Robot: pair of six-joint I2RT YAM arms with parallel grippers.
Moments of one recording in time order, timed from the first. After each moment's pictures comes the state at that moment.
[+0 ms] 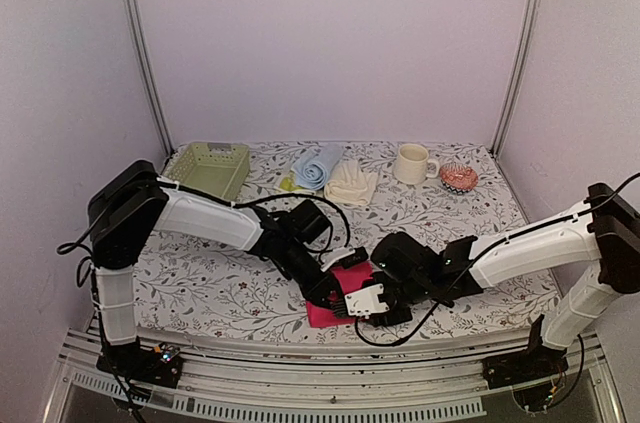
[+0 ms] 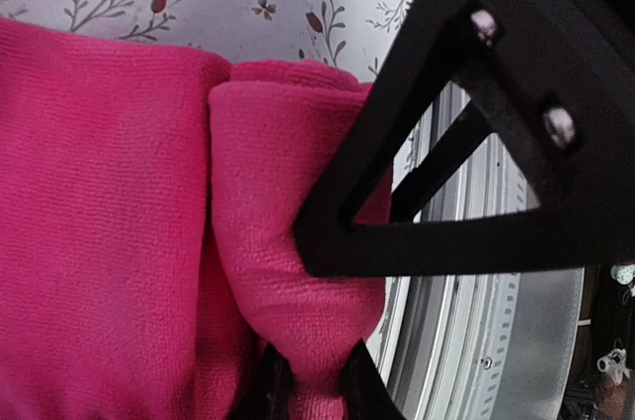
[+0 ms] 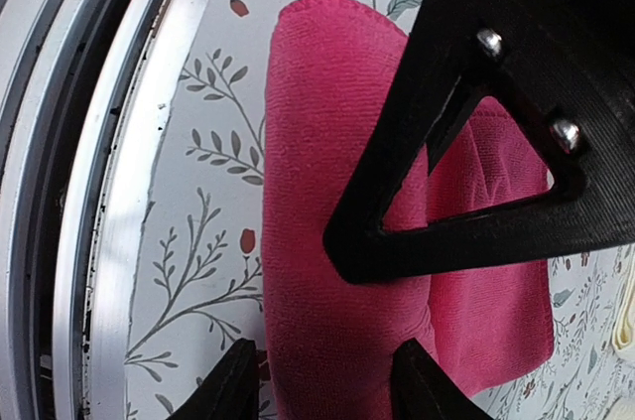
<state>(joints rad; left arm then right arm) -0.96 2.01 1.21 -0.30 0.71 -0.02 1.13 1.57 0.80 -0.21 -0.06 -0.74</state>
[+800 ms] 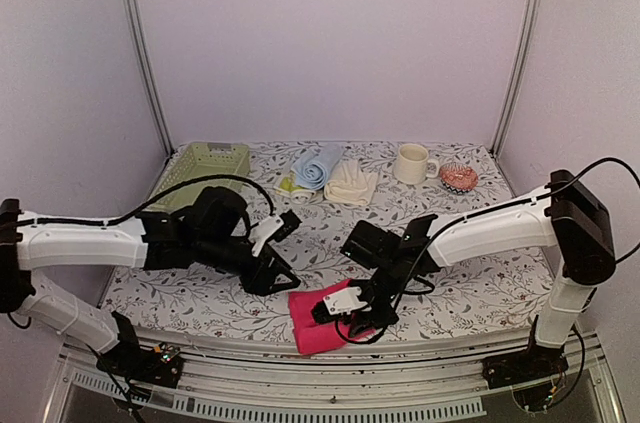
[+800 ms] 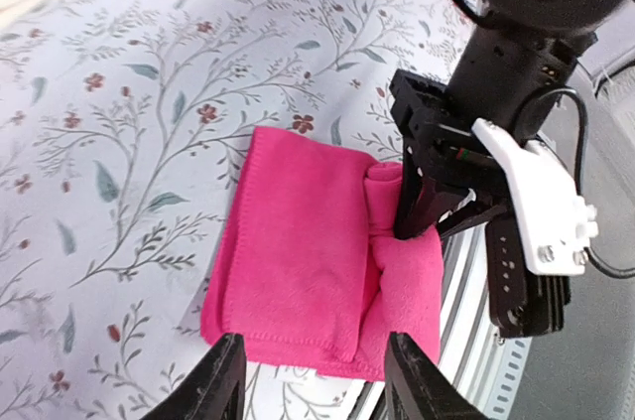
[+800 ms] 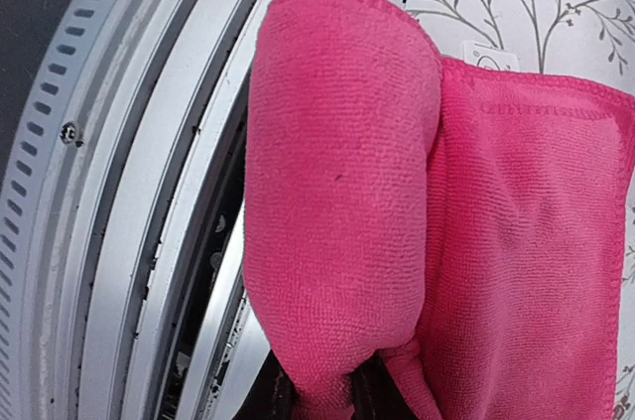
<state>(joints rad) -0.92 1.38 0.80 -0.19 0.39 -0.12 1.11 1.79 1.08 -0.52 -0.40 -0.77</state>
